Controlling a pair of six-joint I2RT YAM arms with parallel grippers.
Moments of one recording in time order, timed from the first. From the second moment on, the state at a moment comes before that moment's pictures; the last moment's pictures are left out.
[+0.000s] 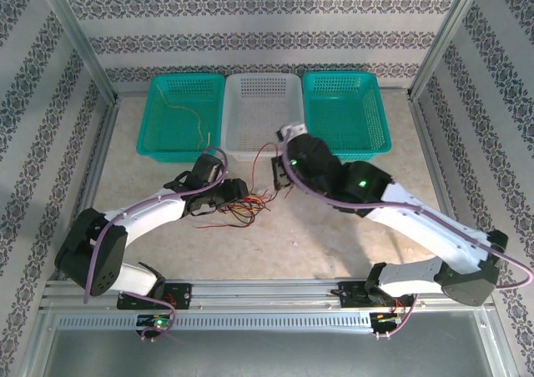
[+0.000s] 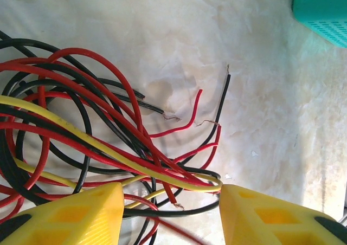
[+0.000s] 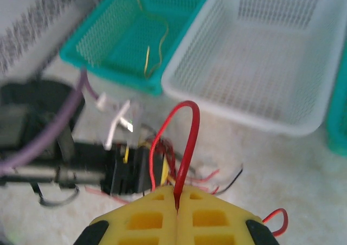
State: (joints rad) left arm -0.50 1.42 0.74 -0.18 0.28 -0.83; right arm 0.98 1.25 1.46 -0.82 0.33 0.48
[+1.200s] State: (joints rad) left arm -0.50 1.22 0.94 -0.51 0.15 -0.72; right arm 0.10 2.01 2.23 -1.04 0.04 0.36
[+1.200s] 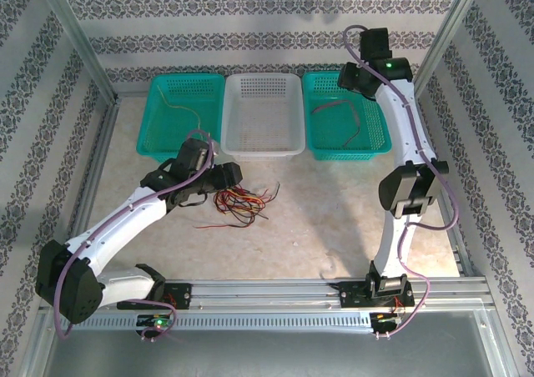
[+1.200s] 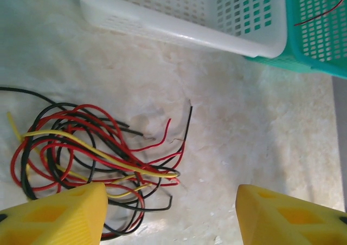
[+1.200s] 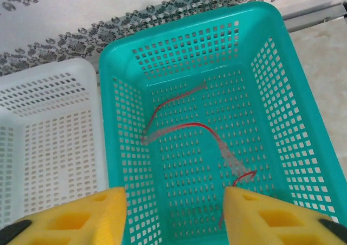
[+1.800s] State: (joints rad) left arm -0.51 1.47 1.00 -0.57 0.15 -0.75; right arm 0.52 1.16 1.13 -0.84 -0.05 0.54
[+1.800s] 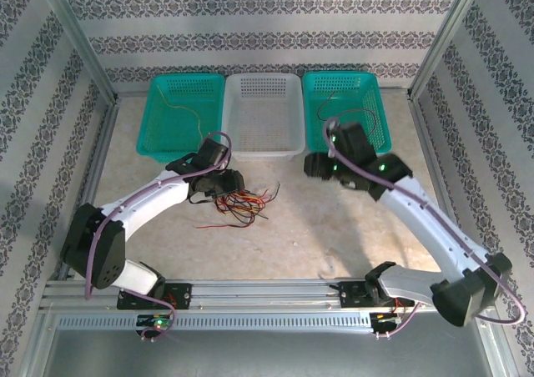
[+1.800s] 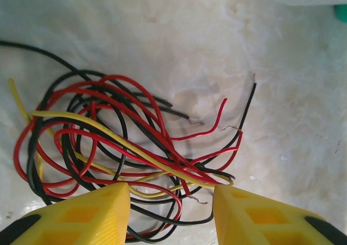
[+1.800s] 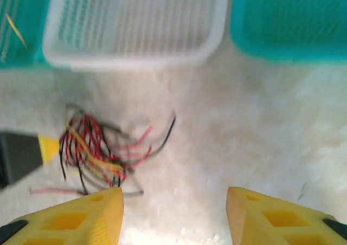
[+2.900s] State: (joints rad) left arm -0.67 1.60 0.89 -0.44 -0.04 -1.21; right arm 0.63 0.94 0.78 -0.74 -0.23 0.67
